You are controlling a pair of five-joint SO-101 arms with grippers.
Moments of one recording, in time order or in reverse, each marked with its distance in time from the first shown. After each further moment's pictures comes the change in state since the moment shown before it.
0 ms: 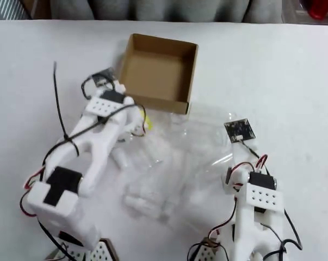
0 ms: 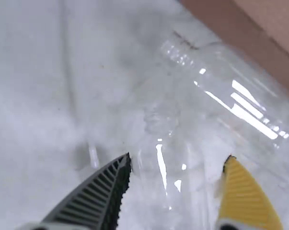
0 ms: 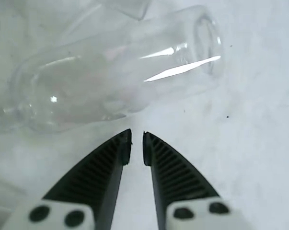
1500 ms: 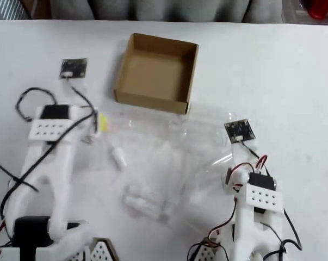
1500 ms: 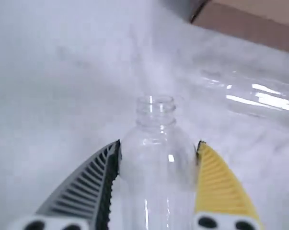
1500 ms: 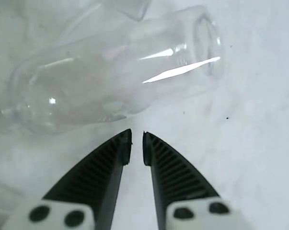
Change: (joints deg) left arm -19.9 -26.5 14.9 -1.7 -44.7; right arm 0.1 0.0 0.7 -1.1 0.0
